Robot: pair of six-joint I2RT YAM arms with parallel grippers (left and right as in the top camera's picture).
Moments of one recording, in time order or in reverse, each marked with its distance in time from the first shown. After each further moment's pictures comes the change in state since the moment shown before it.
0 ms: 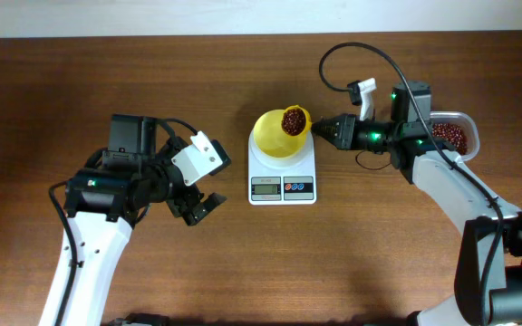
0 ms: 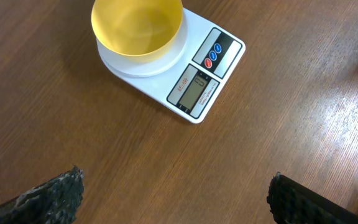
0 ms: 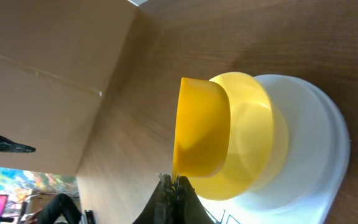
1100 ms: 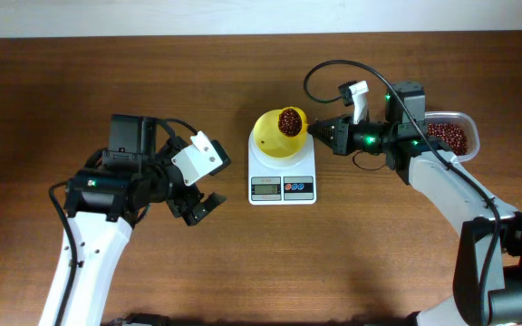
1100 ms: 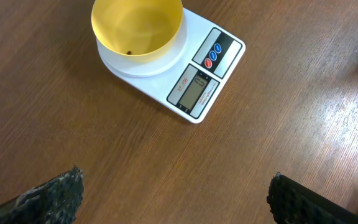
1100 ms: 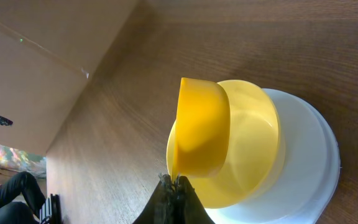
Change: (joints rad) left arm 0.000 0.000 0.000 0.000 0.000 0.000; right arm 0.026 0.000 0.000 0.000 0.021 -0.184
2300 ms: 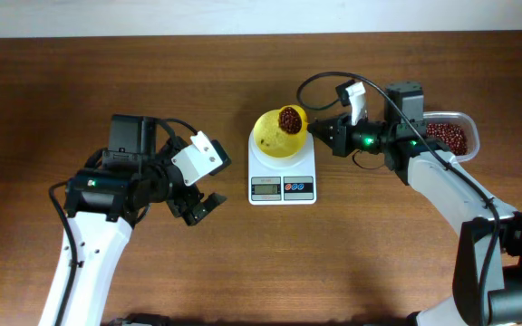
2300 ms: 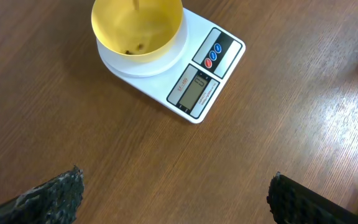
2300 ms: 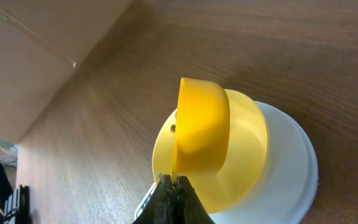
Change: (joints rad) left arm 0.000 0.000 0.000 0.000 0.000 0.000; right arm 0.007 0.000 0.000 0.011 0.034 -0.126
